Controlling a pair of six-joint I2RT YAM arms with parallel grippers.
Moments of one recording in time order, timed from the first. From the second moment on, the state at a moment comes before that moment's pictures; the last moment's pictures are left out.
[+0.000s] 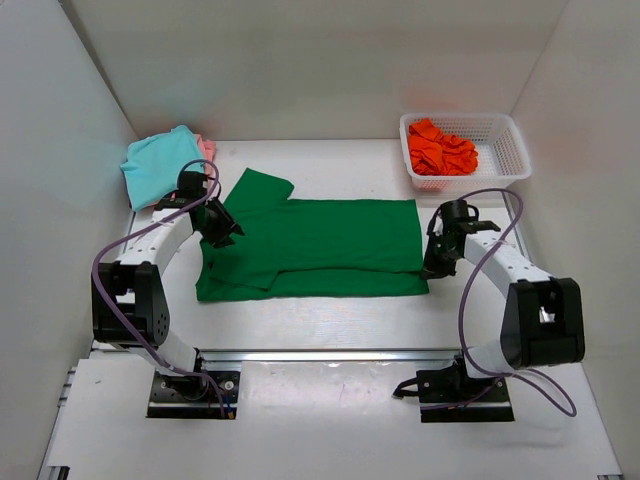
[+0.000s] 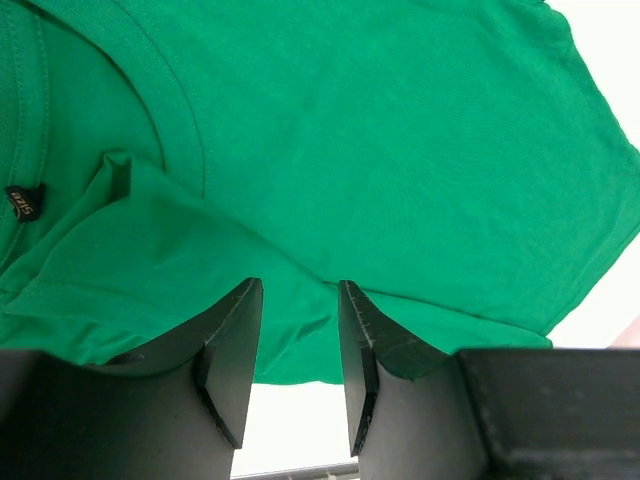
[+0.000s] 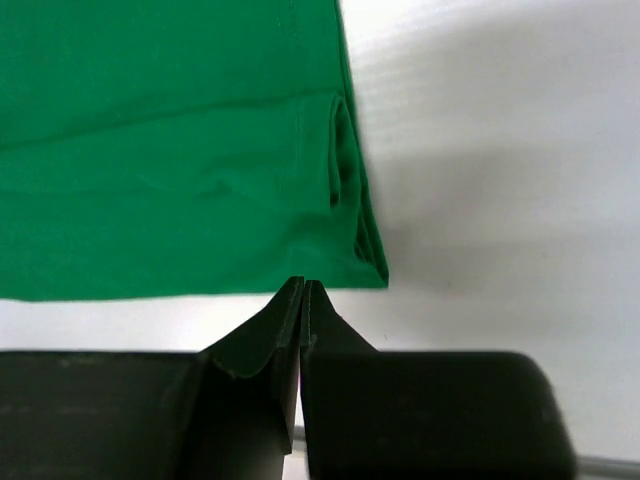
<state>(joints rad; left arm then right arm) -0.05 1.56 1.11 -0.60 0.17 -0.74 0.09 1.40 0.88 -0.70 -0.14 0.37</state>
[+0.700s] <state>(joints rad) -0.06 1.57 1.13 -0.60 0.17 -0.74 0.07 1.60 0.88 -0.50 -0.17 0.40</state>
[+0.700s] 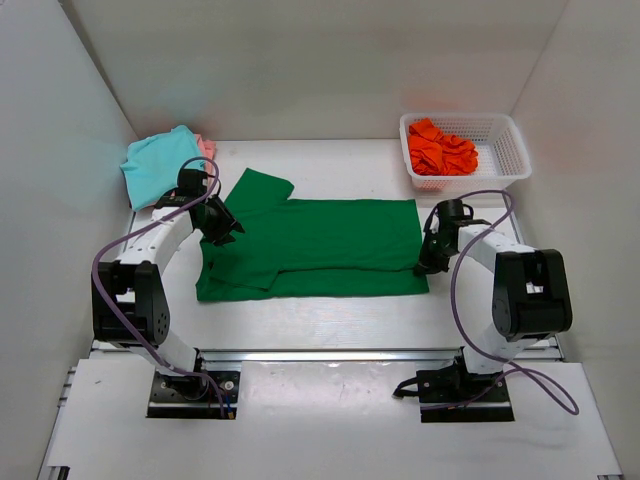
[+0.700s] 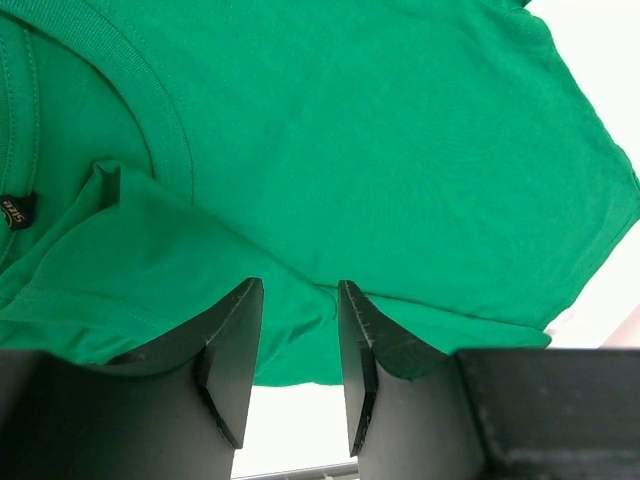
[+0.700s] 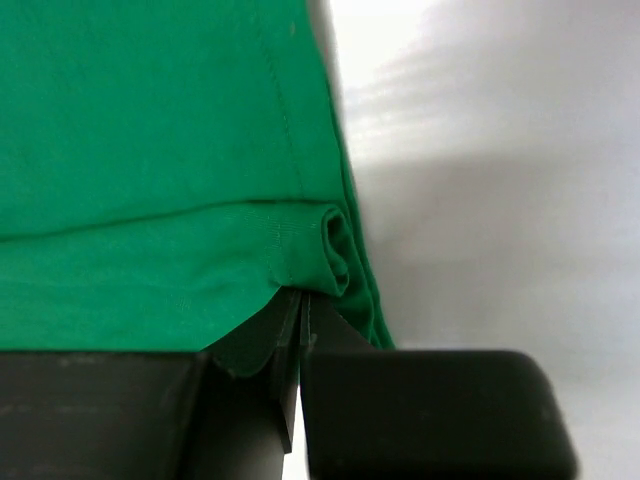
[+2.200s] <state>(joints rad) -0.07 1.61 1.05 -0.62 0.09 -0.65 0.06 1.63 1.01 -0.35 -0.16 0.34</state>
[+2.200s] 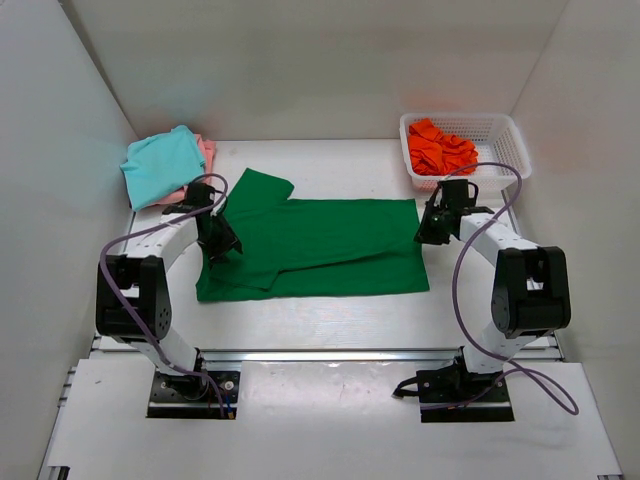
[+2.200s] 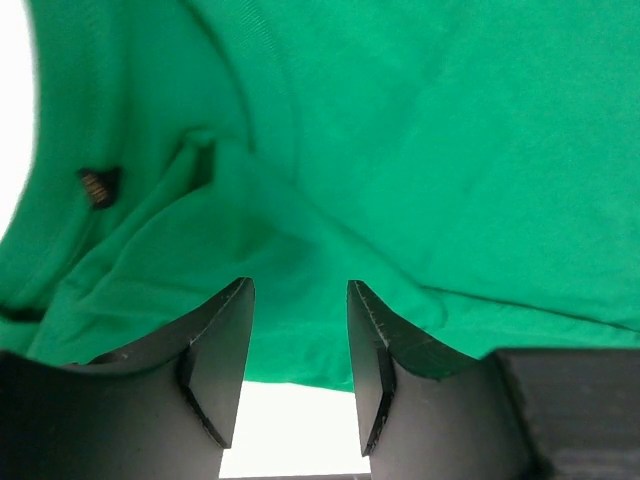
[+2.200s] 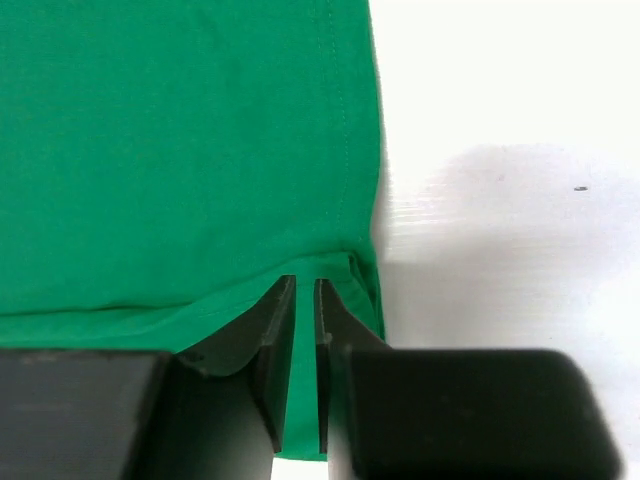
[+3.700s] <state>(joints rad) 0.04 1.62 1.00 -0.65 -0.05 -0.62 0.06 1.70 0.98 -0.31 -0.12 0.31</state>
